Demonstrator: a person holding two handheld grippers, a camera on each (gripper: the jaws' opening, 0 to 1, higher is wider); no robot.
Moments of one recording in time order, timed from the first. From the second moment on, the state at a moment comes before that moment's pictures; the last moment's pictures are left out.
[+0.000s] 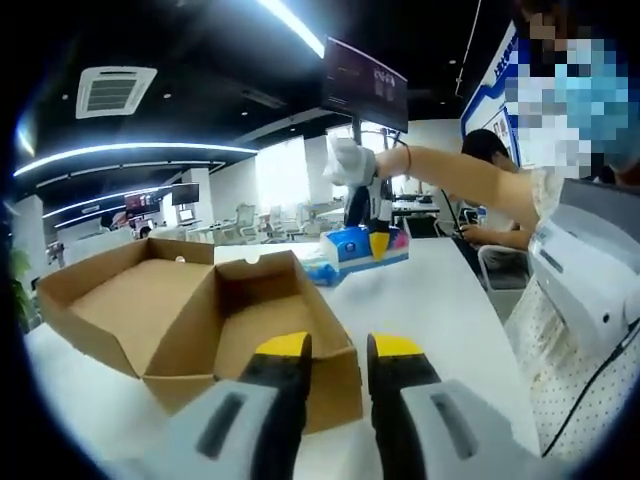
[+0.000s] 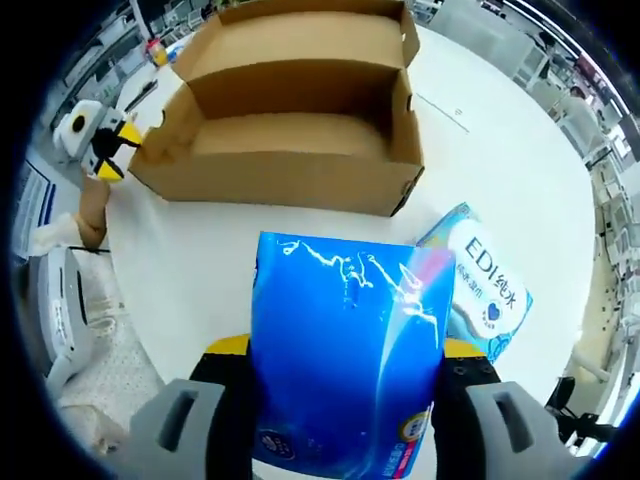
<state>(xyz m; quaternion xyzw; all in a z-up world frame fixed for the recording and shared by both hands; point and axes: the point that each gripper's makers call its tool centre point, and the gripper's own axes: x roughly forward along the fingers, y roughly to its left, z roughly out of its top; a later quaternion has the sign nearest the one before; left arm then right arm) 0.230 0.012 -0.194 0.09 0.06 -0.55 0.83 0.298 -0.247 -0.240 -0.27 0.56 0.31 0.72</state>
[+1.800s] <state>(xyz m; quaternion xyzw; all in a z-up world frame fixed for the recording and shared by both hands) 0.227 0.006 -0.197 0.09 0.05 -0.56 0.83 0.281 -0.284 -0.290 -0.52 0.46 0.55 0.47</state>
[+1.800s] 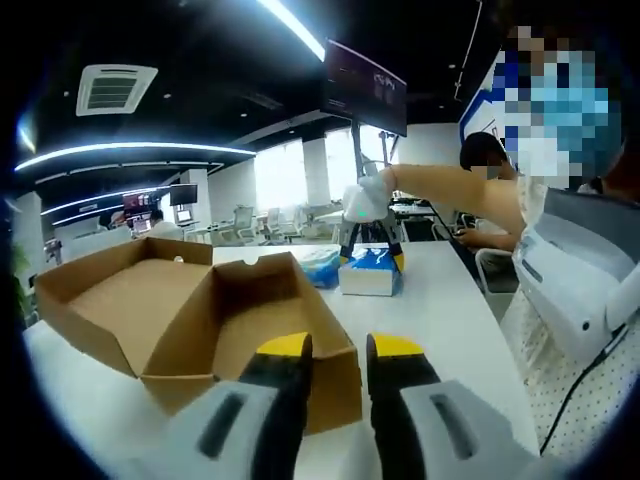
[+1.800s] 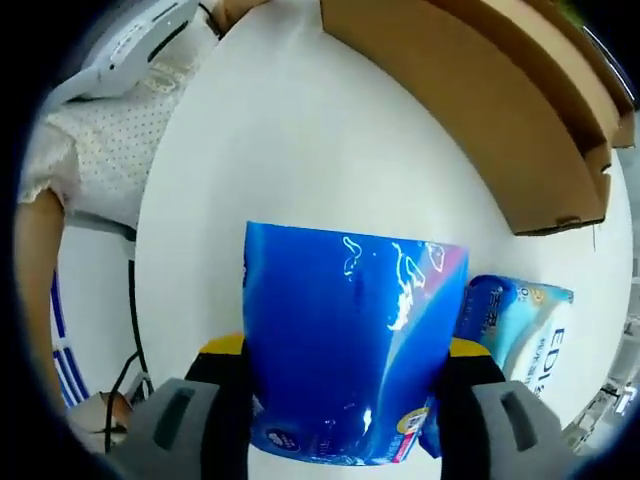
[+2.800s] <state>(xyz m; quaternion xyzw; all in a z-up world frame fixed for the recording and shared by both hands) 0.228 0.007 -0.196 0.09 0.05 -0.55 0.83 0.269 -0.281 -0.240 -0.54 0.30 0.46 0.64</state>
